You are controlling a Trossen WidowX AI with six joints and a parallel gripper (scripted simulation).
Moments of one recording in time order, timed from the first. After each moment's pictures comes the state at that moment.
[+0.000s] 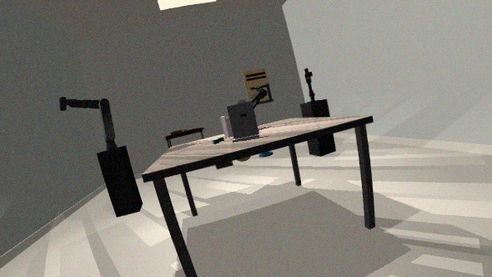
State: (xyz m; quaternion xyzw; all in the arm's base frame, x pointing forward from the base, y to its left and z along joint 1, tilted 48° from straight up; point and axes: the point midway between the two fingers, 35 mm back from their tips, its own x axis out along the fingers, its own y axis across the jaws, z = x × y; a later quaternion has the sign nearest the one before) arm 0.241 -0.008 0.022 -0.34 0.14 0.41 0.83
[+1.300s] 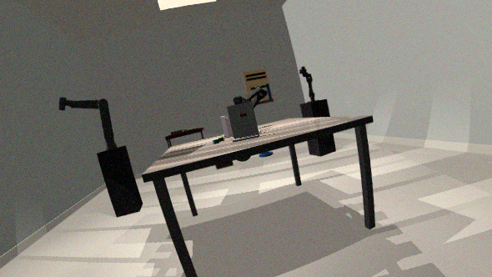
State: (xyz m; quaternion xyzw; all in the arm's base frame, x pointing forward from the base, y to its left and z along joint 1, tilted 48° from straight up) arm 0.236 -0.037 0.042 -0.34 0.14 0.41 0.83
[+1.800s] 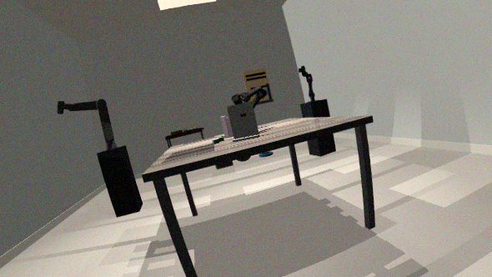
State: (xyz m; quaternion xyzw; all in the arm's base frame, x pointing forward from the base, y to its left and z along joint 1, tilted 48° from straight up) arm 0.234 -0.049 0.053 -0.34 0.14 0.41 0.83
